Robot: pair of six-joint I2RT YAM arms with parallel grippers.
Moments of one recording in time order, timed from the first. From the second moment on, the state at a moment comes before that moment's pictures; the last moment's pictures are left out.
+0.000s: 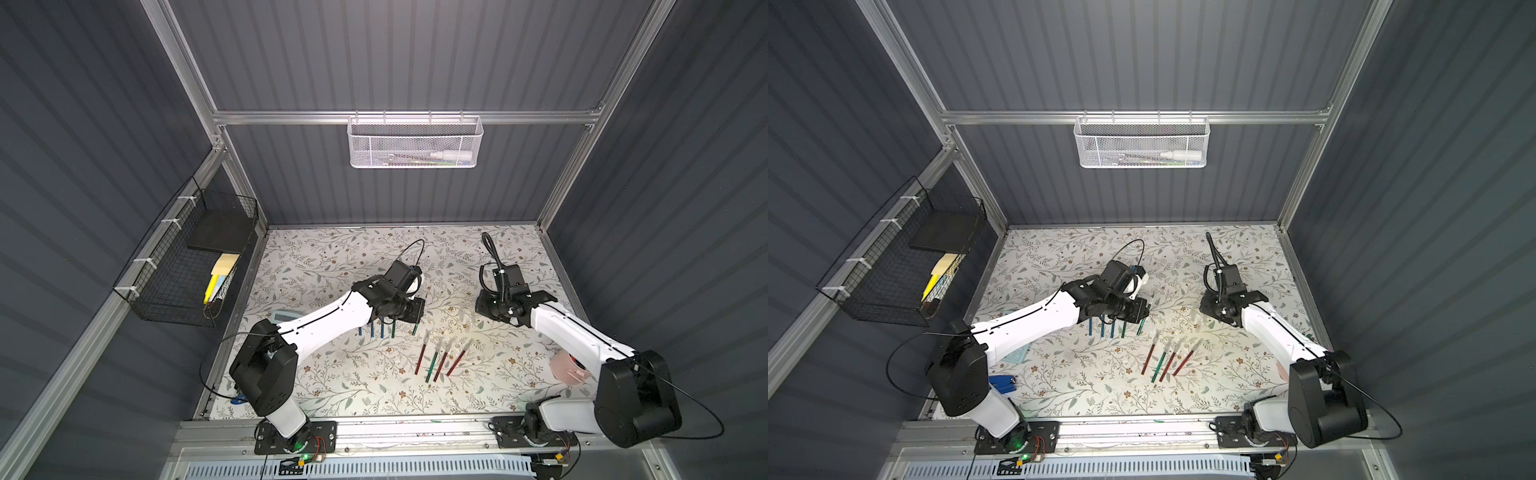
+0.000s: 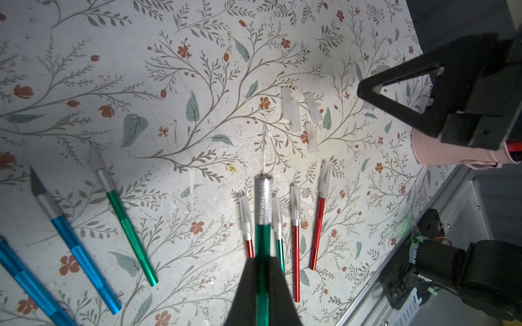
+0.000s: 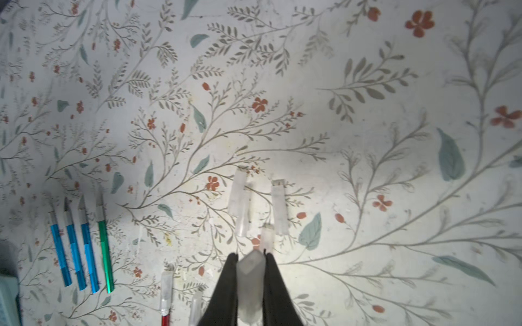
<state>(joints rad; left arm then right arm) -0.82 1.64 1.26 -0.55 0.23 -0.43 0.25 1.35 0.82 -0.50 -0.05 0.59</state>
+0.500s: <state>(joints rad) -0.80 1.64 1.26 -0.56 0.23 -0.43 0.20 1.50 0.80 -0.49 -0.05 0.57</state>
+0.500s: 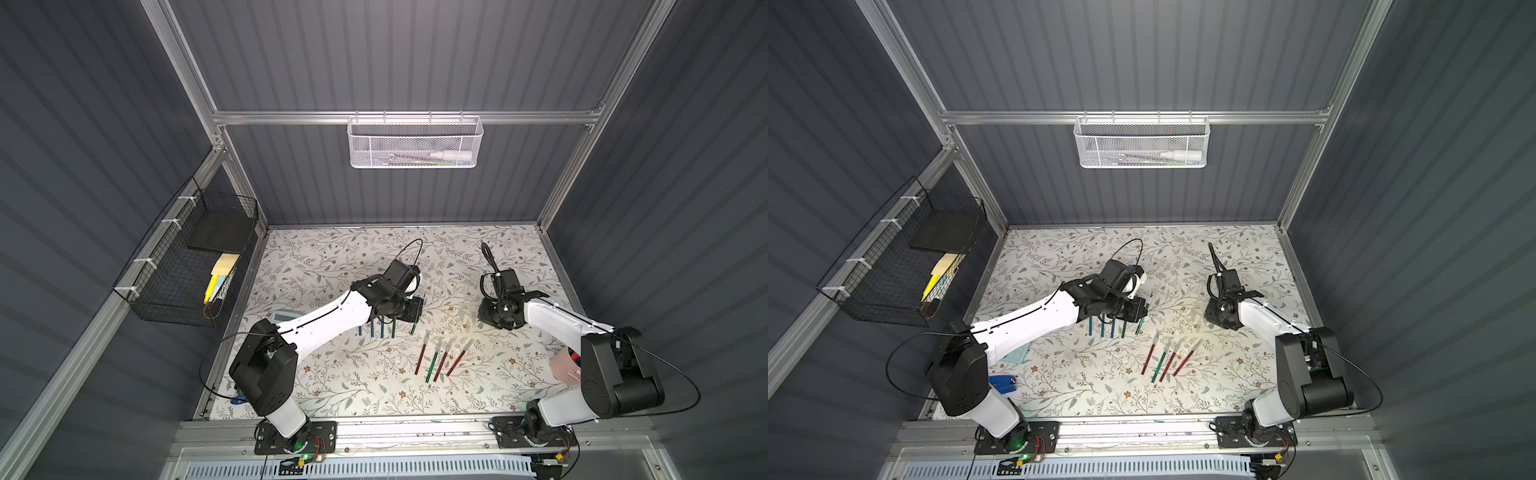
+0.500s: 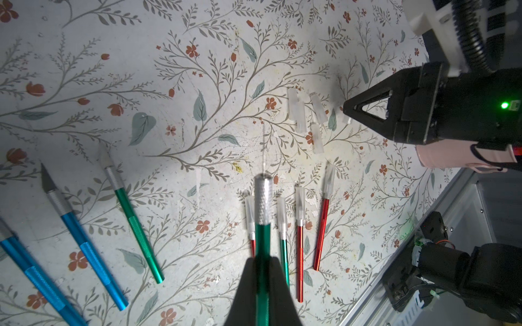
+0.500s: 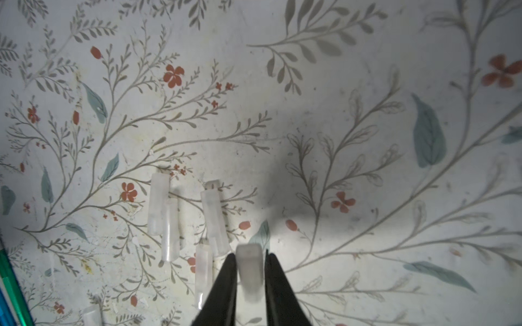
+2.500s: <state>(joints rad) -0.44 1.54 0.95 -0.63 0.06 -0.49 0.15 1.45 0.83 -0.48 -0.14 0.55</state>
